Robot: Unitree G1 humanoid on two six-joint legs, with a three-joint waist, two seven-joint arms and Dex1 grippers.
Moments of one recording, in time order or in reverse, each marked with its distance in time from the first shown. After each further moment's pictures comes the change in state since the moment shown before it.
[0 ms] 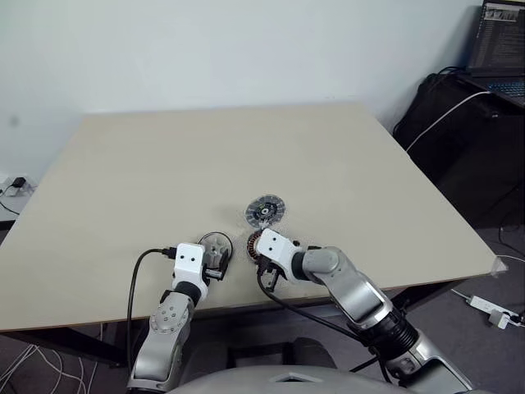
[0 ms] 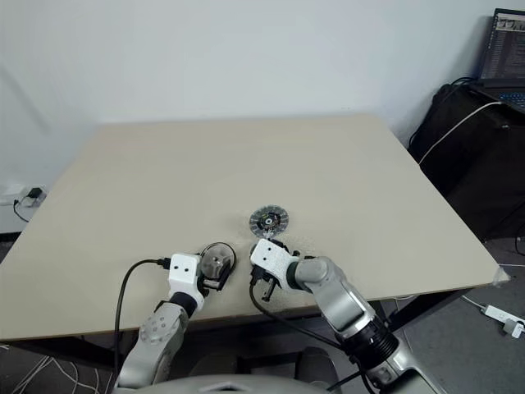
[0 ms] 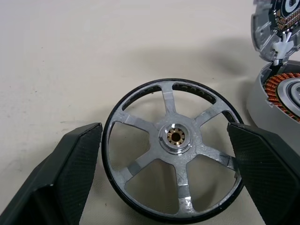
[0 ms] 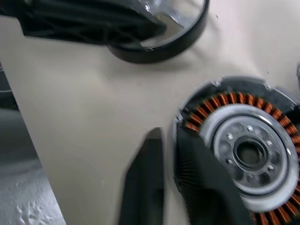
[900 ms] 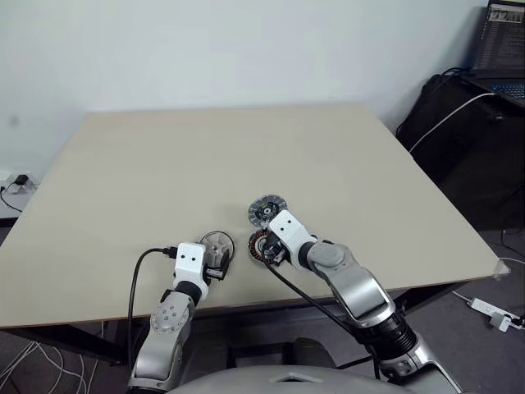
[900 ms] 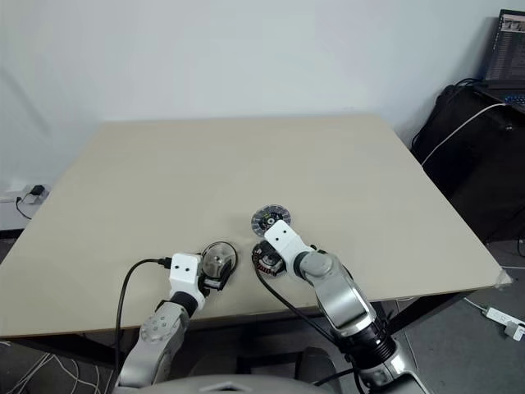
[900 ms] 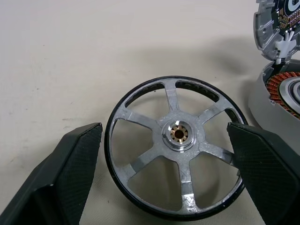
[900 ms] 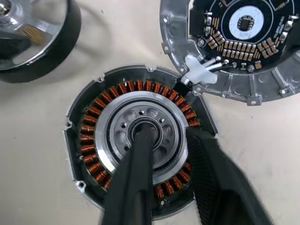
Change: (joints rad) left arm -0.006 -0.001 0.000 0.007 0.000 -0.001 -0.006; right arm 0.010 0.066 -0.109 -0.080 0.001 0.242 -0.287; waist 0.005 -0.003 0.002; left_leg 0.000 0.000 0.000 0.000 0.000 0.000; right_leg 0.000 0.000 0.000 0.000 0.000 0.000
